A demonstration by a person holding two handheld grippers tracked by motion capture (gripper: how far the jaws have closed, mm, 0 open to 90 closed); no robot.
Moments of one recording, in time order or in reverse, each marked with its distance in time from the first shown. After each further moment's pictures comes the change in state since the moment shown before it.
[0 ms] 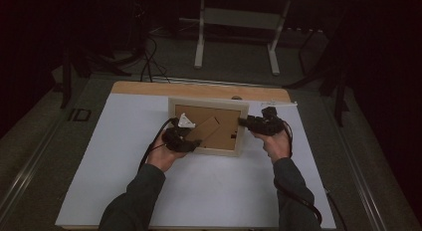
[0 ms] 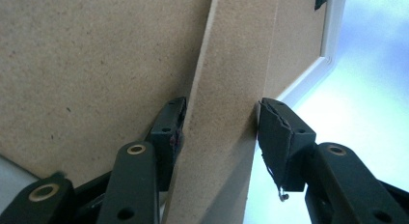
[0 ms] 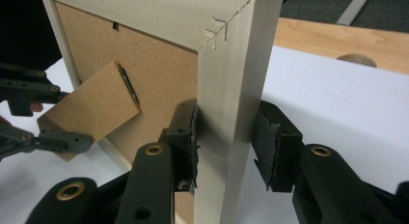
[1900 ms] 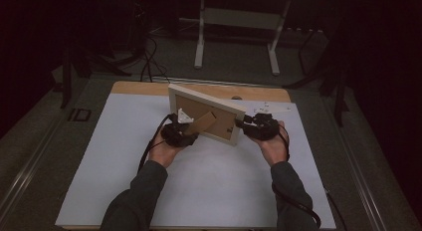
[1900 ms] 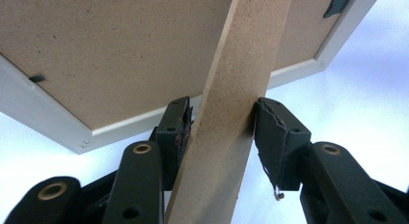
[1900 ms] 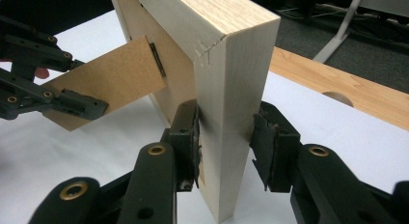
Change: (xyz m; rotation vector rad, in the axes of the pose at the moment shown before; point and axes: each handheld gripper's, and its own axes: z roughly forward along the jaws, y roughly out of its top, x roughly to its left) left arm 0.008 0.005 0.003 -0.026 0.099 -0.031; right arm 0.029 -0.003 -0.003 -0.056 -0.078 -0.202
